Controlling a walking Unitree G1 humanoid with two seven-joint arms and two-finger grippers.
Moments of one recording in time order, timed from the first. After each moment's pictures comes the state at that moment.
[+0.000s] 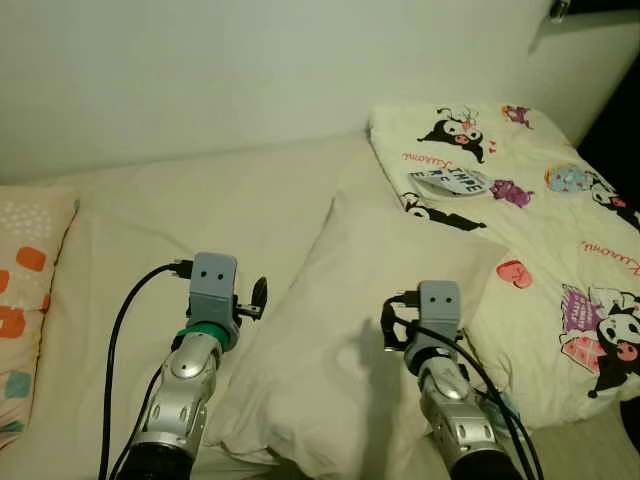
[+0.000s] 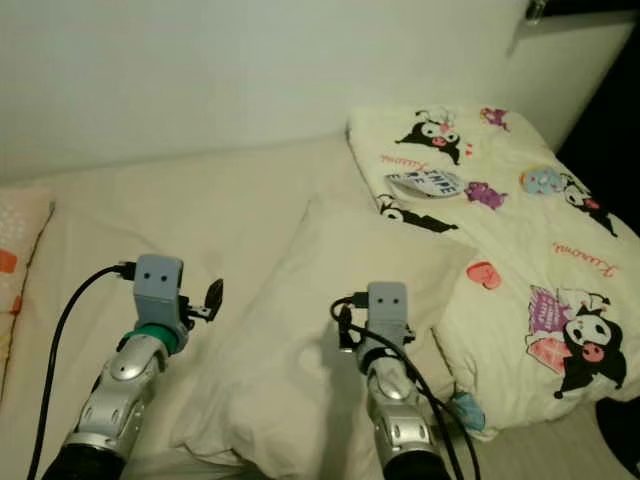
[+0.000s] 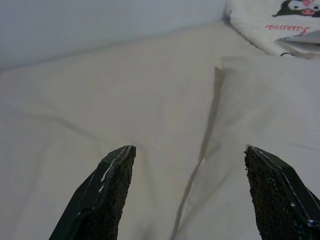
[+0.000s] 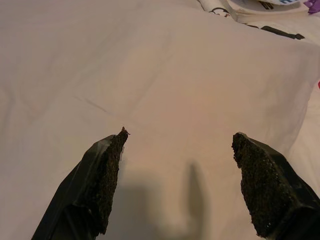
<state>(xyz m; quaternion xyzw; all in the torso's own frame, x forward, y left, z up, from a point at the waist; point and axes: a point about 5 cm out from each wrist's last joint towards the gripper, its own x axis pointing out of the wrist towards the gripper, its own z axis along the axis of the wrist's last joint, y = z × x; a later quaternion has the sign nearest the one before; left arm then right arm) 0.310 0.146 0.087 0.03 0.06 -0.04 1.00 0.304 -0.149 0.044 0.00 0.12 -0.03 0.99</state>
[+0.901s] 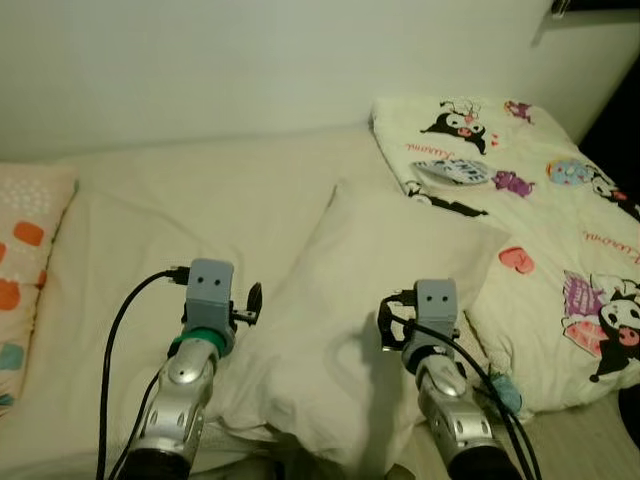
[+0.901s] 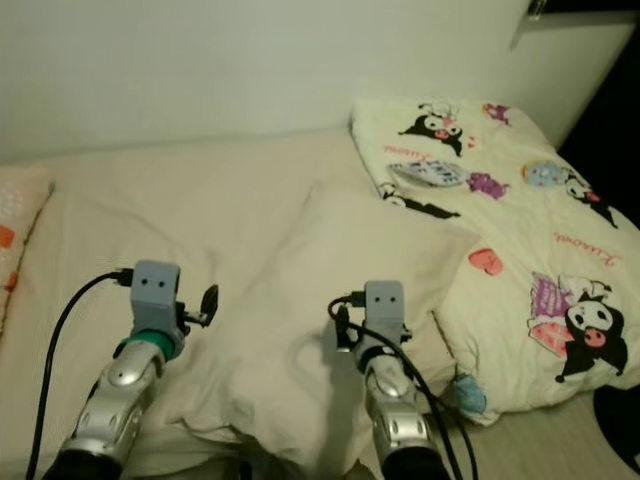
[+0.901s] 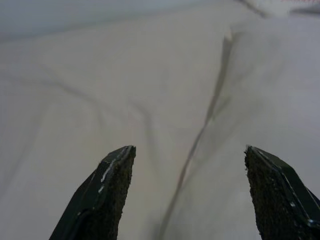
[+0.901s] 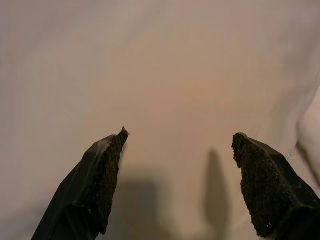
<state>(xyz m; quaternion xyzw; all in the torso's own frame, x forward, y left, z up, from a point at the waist) 0.305 0.150 0.080 0.04 0.07 -0.02 1.00 0.306 -0.147 0.043 0.00 0.13 -0.02 0.99</state>
